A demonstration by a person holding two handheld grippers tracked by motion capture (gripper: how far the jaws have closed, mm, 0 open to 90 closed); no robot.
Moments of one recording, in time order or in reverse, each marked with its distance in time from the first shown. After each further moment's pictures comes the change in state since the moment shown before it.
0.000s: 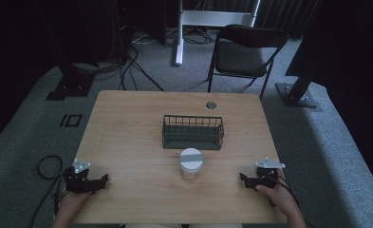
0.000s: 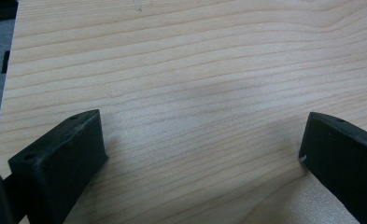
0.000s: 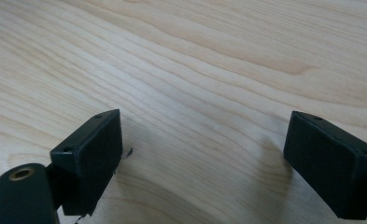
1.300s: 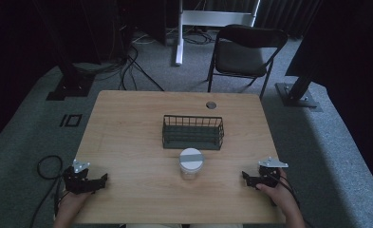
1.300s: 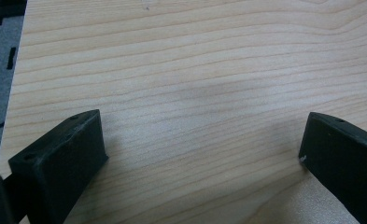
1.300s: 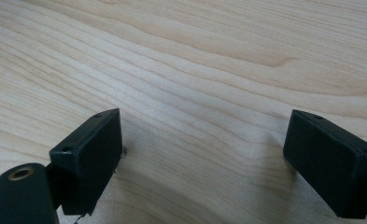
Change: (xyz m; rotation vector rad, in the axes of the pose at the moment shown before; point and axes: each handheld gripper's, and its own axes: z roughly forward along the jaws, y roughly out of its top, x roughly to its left) left arm 0.000 0.000 0.000 0.000 0.017 -0.018; right arm -0.010 -0.005 0.000 0.013 -0.041 0.062
